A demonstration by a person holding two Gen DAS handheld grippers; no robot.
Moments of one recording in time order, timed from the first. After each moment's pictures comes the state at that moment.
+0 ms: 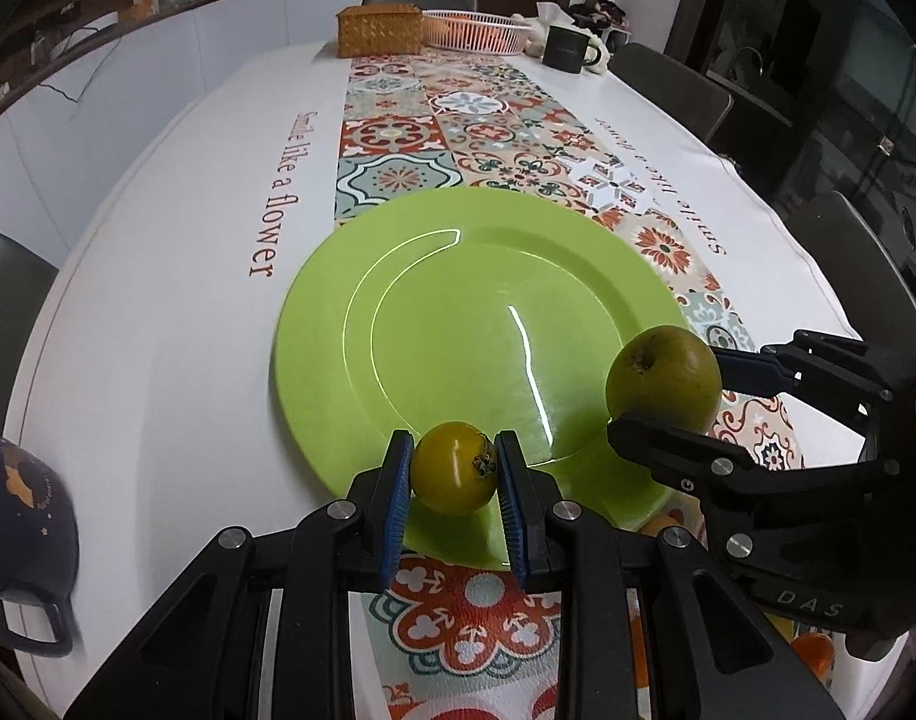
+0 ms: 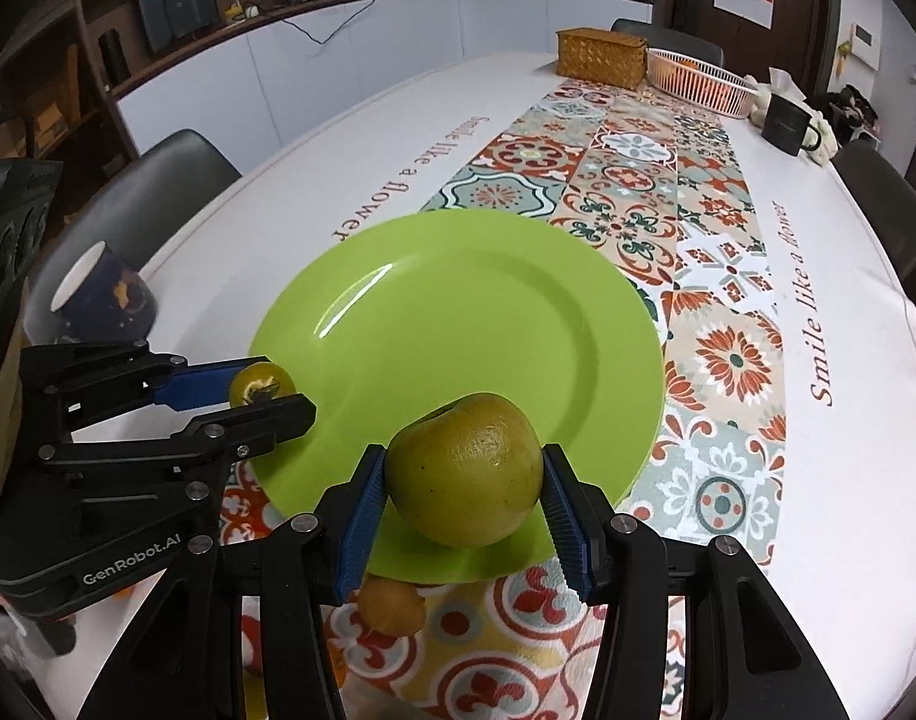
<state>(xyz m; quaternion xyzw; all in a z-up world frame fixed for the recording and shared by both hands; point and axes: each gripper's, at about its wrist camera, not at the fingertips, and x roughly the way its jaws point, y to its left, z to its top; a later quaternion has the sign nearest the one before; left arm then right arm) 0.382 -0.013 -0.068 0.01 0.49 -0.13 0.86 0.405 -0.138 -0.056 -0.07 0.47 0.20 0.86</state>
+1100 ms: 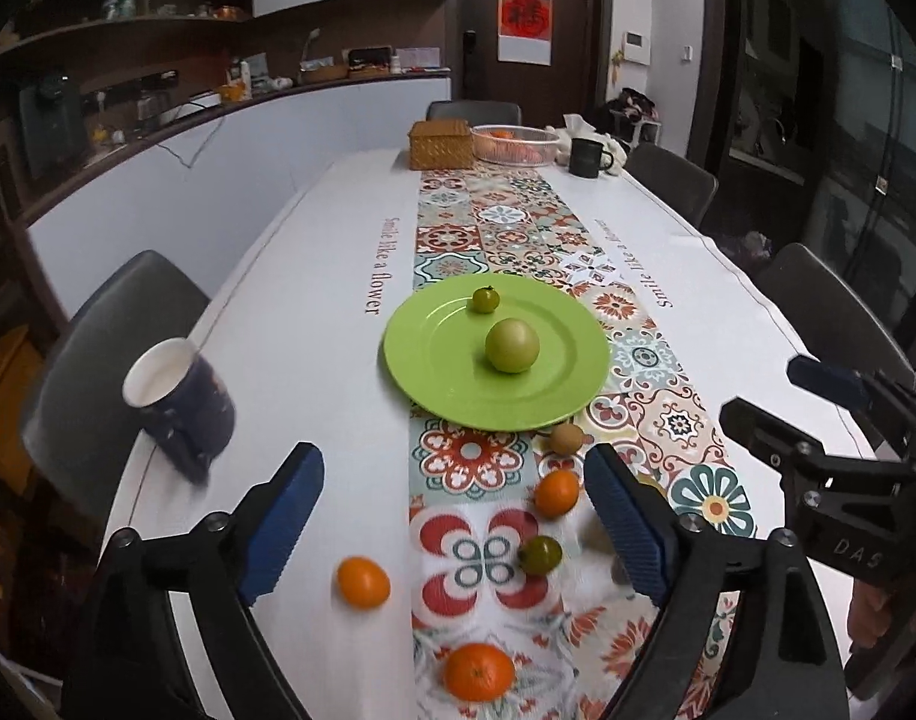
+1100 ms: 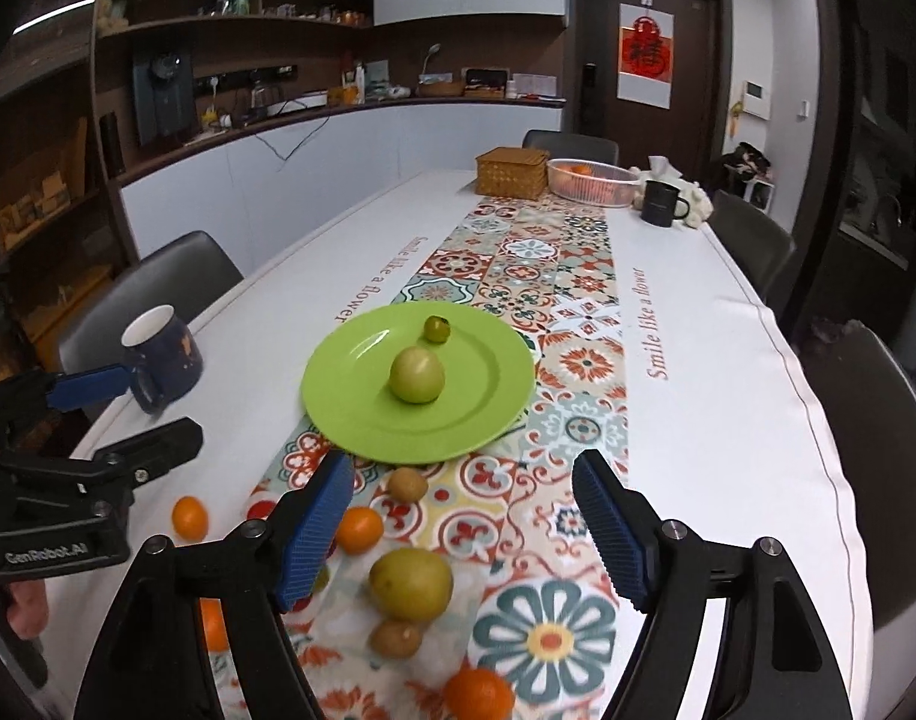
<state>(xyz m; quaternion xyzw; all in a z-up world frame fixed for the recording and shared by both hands) 0.208 -0.008 0.036 0.02 0.37 -0.04 0.93 0.236 -0.185 0.037 -0.04 0.34 0.11 0.94</state>
